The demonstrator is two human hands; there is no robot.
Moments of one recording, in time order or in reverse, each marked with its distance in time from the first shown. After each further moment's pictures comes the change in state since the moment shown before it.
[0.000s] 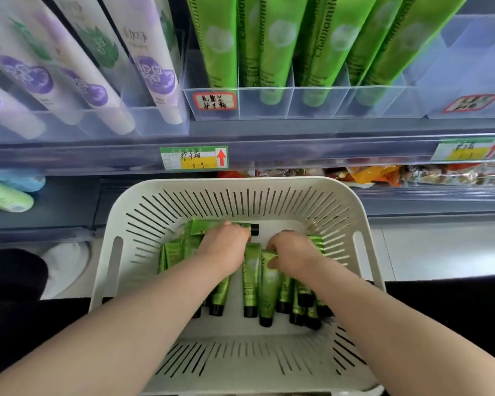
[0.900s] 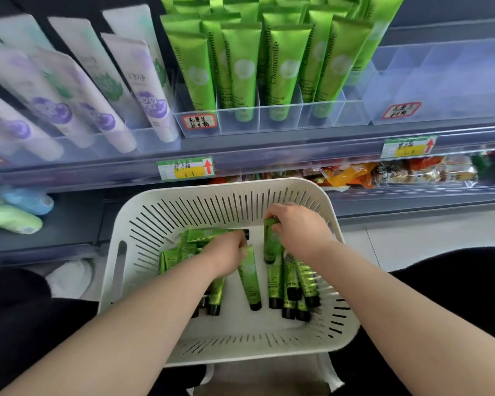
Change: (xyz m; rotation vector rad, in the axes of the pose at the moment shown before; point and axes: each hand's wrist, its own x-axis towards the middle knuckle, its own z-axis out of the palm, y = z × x) left_hand -0.019 0.022 -0.017 -0.302 -0.123 -0.105; right_hand -0.063 0.017 -0.045 0.180 0.464 -0.101
